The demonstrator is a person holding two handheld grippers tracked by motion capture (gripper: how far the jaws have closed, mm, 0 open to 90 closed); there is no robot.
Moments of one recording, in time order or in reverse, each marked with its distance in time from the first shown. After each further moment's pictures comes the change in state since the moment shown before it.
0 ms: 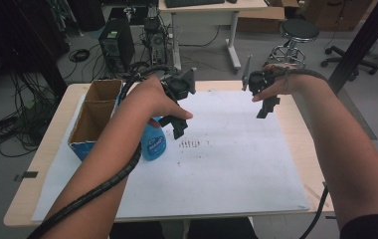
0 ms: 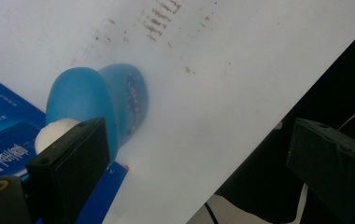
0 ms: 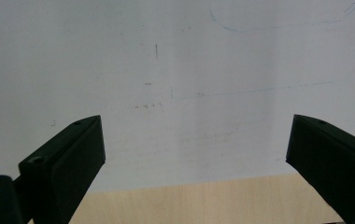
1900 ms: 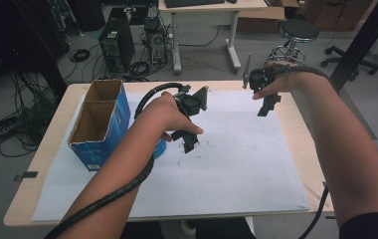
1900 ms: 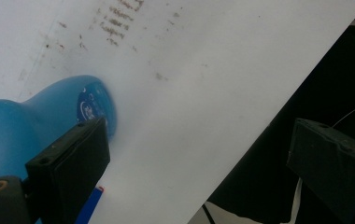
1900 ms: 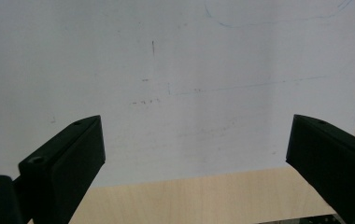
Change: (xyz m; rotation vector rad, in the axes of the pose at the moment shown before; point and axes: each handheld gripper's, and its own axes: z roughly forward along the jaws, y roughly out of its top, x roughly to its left) left arm -0.023 0.016 0.047 0.042 -0.061 0.056; right arm -0.002 0.000 -0.006 0.016 -0.008 0.009
